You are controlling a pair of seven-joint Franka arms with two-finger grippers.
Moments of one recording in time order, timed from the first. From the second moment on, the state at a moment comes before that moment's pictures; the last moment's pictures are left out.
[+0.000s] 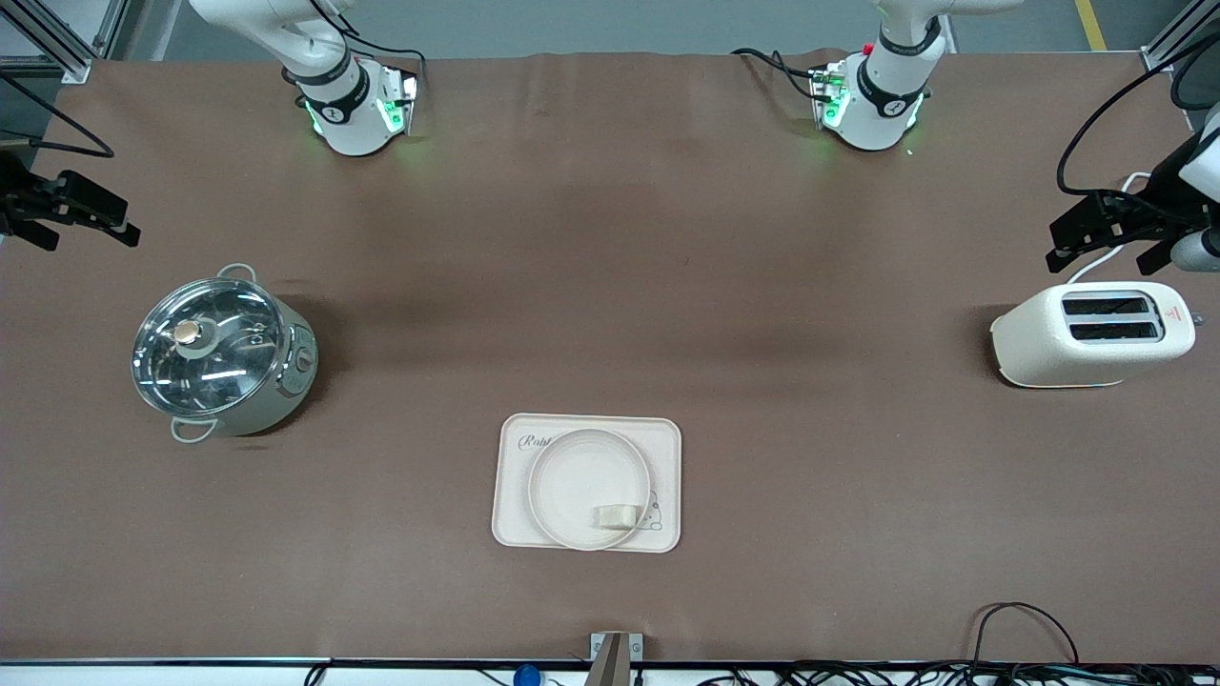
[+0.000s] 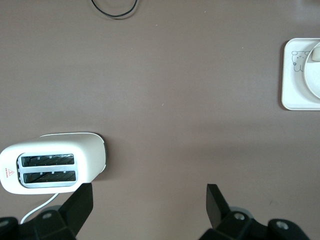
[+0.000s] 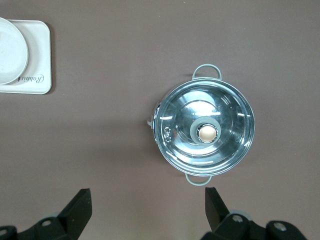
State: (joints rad) left arm -0.05 -0.01 -0.01 -1.56 -0.01 1.65 -0.01; right arm 0.17 -0.08 -0.24 -1.63 0.04 1.56 -0.08
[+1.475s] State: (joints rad) left arm -0.05 -0.01 -0.01 -1.56 -0.01 1.61 -0.01; right arm 0.43 0.70 -0.21 -1.37 0.34 2.15 0.07
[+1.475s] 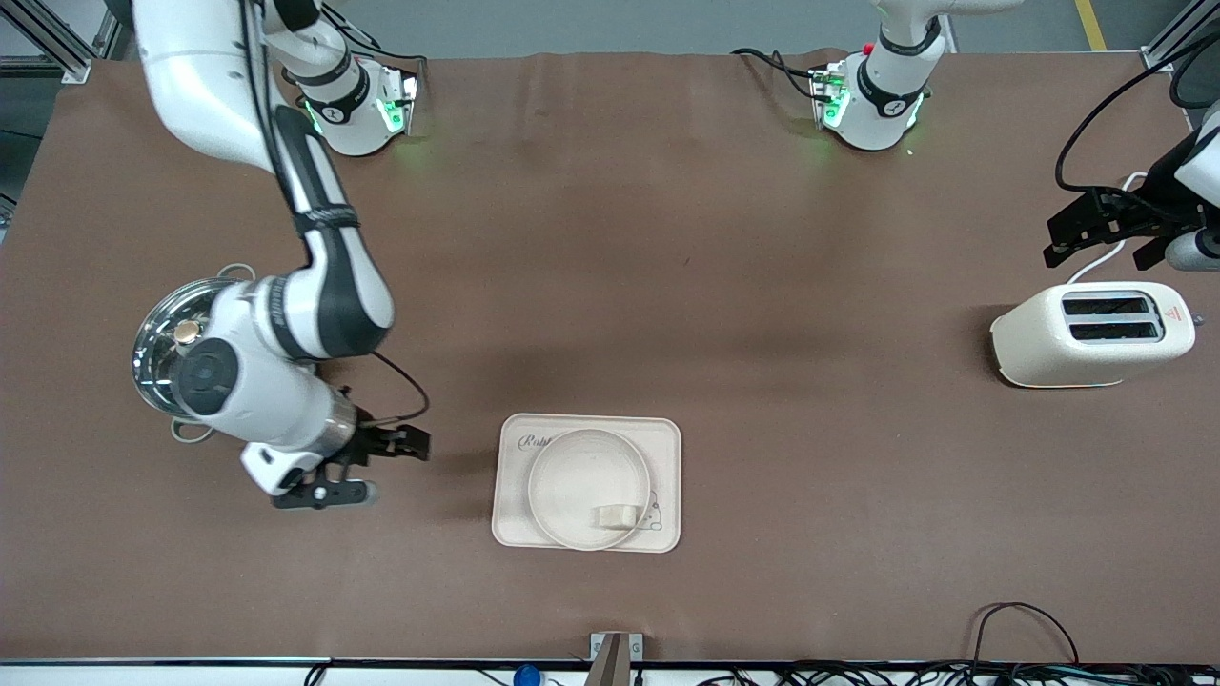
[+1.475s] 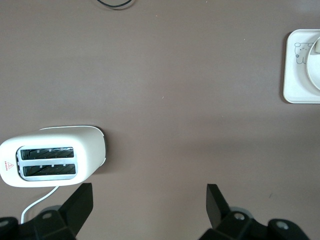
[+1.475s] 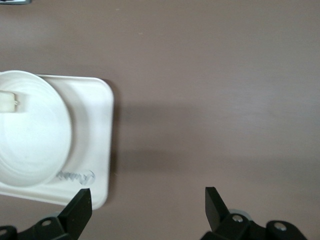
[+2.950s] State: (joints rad) left arm -0.05 -0.01 -0.01 -1.56 -0.01 1.61 -0.01; right arm 0.42 1.07 -0.05 -1.05 0.53 2.29 0.23
